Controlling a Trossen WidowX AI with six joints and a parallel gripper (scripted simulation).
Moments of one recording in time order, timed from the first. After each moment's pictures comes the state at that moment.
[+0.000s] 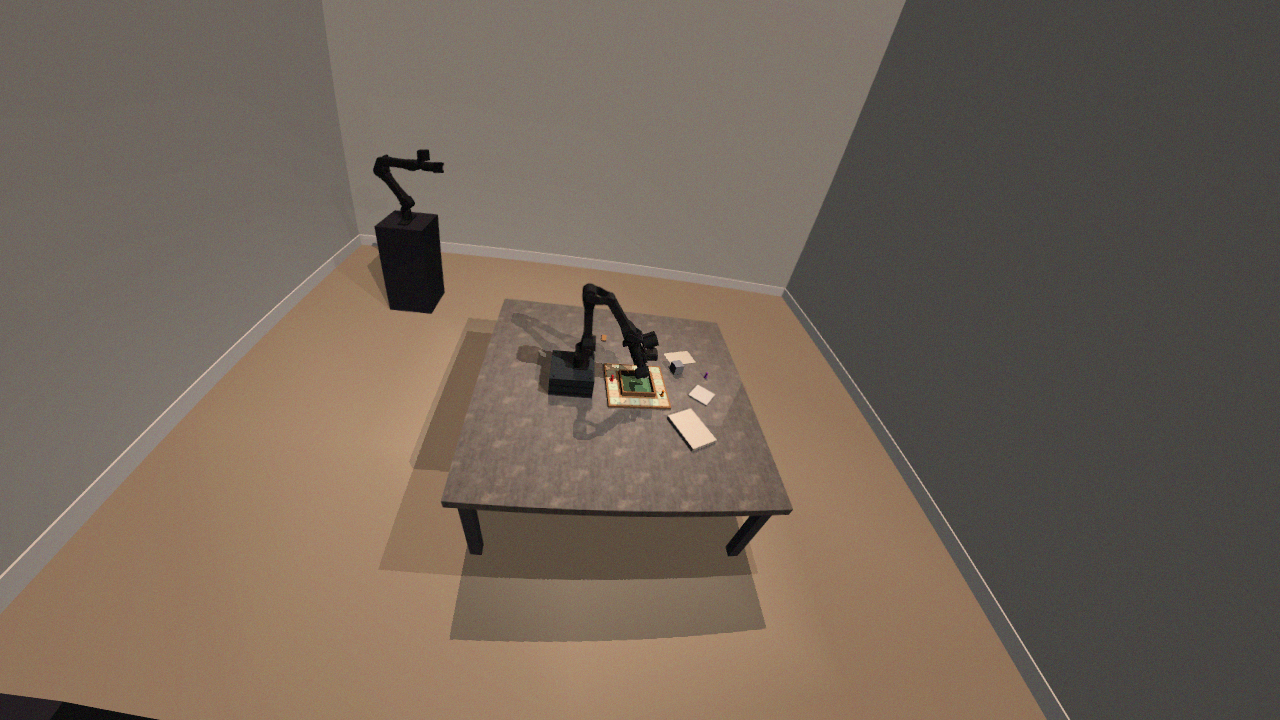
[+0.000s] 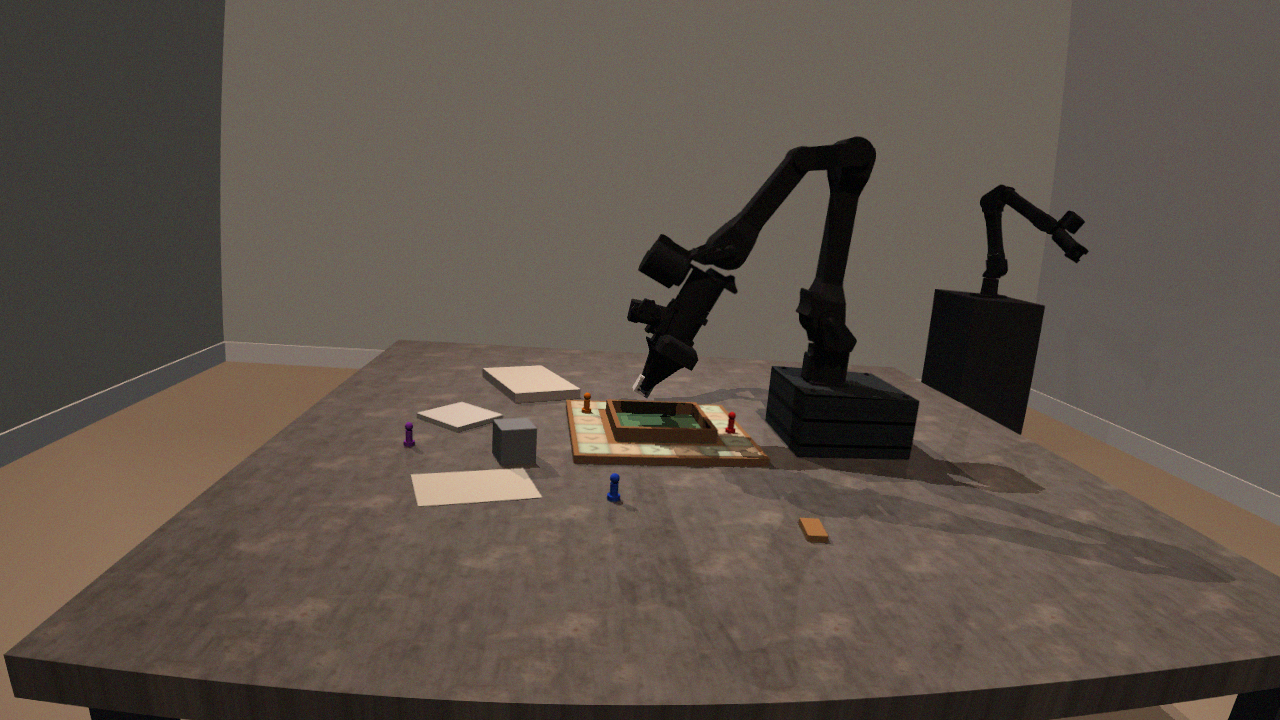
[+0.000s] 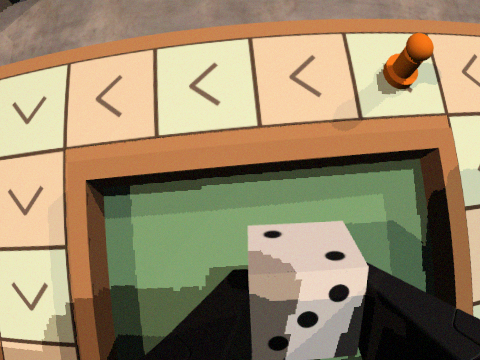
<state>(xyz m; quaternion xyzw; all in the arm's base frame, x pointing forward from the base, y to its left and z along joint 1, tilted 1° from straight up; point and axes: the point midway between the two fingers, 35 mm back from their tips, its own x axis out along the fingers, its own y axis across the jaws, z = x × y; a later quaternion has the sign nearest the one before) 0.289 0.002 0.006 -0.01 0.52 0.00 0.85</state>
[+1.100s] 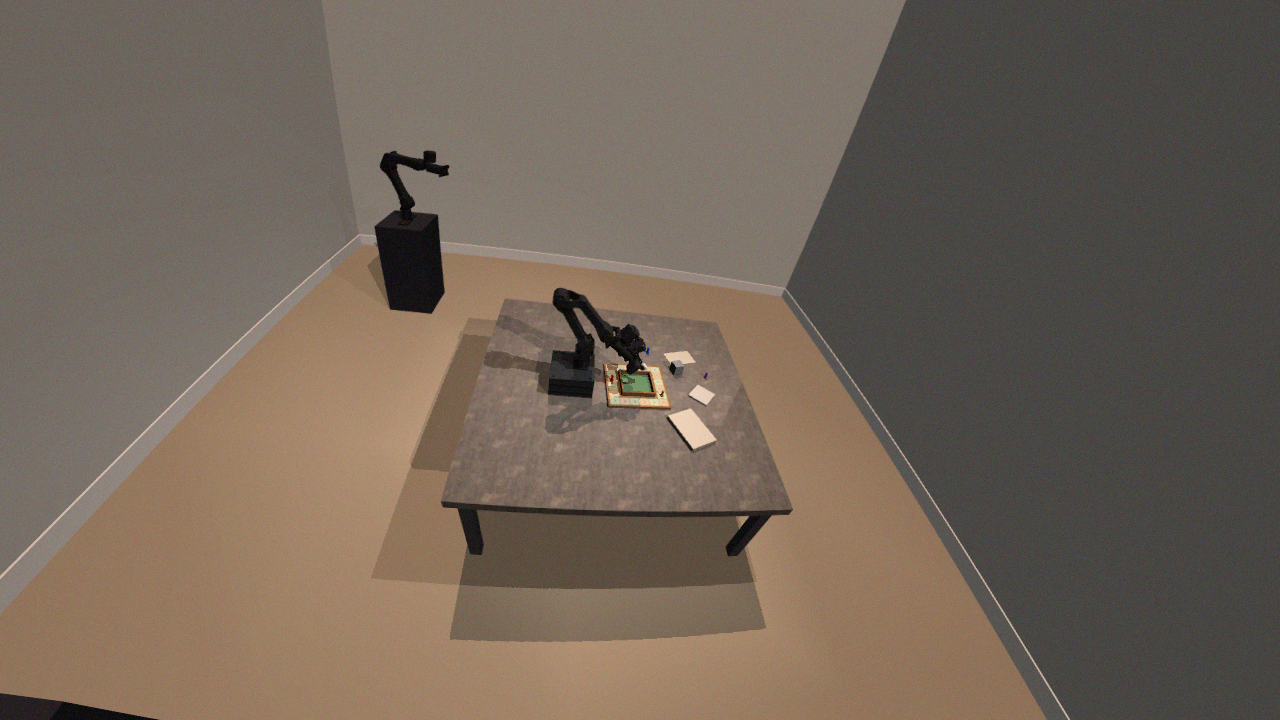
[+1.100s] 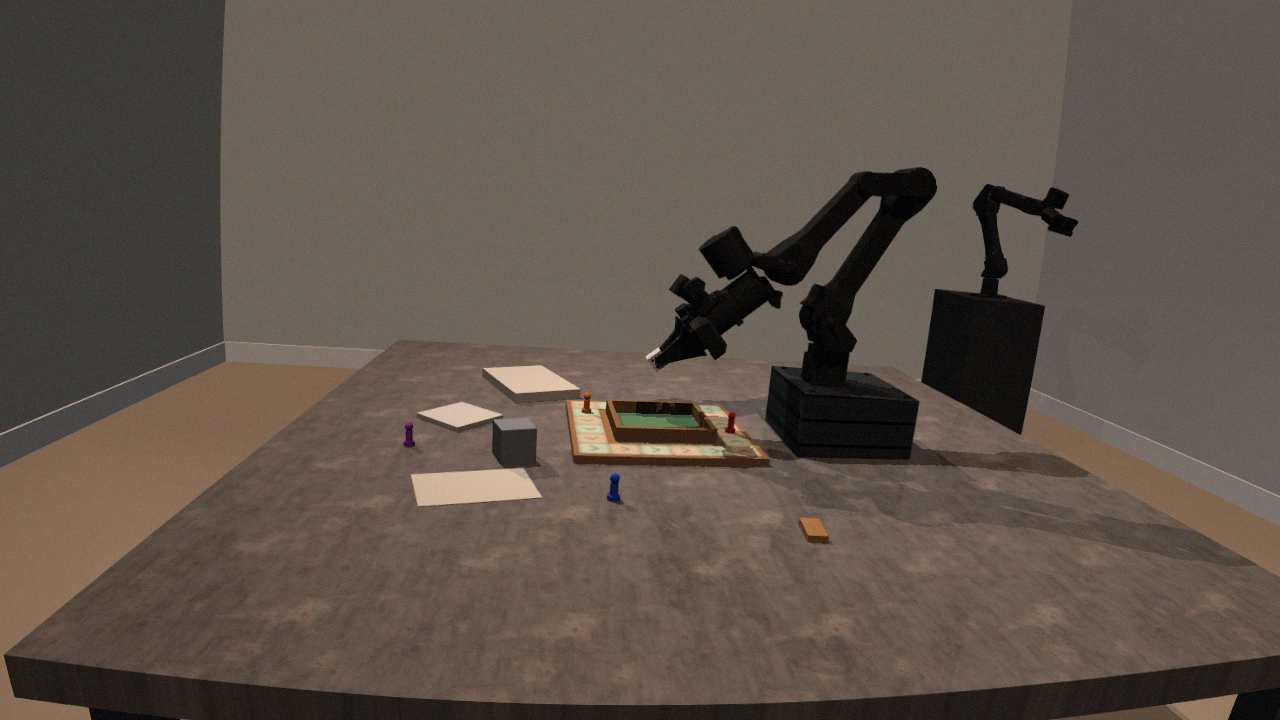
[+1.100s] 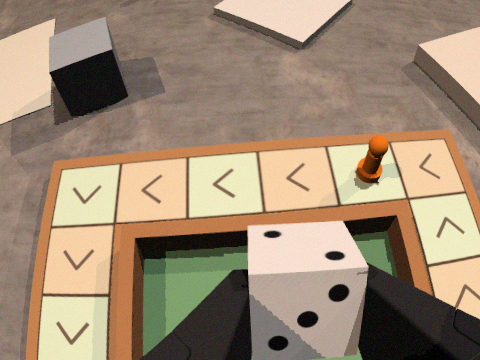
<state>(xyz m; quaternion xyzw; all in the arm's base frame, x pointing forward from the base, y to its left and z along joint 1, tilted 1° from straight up) 0.260 0.003 0.042 0.00 0.35 0.01 0.94</state>
